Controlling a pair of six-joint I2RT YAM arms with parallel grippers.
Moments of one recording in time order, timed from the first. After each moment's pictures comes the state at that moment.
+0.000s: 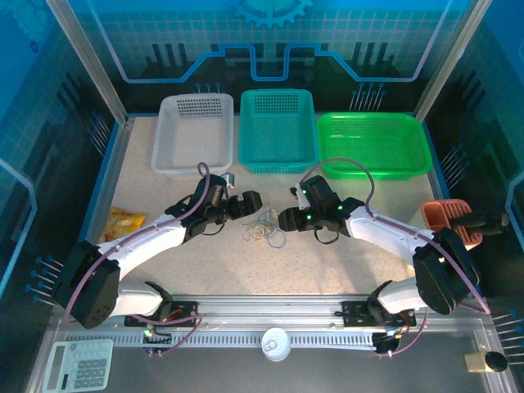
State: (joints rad) left arm -0.53 1.30 0.72 -0.11 0.20 -0.84; right arm 0.64 1.39 0.81 -0.36 -0.24 0.49
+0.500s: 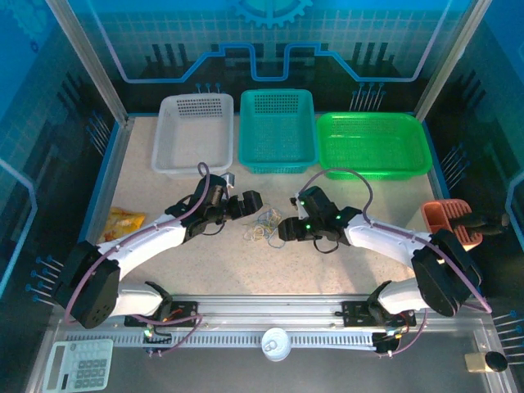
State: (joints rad) left arm -0.53 1.30 0.72 -0.11 0.20 -0.84; right arm 0.68 1.38 0.73 -0.32 -0.24 0.57
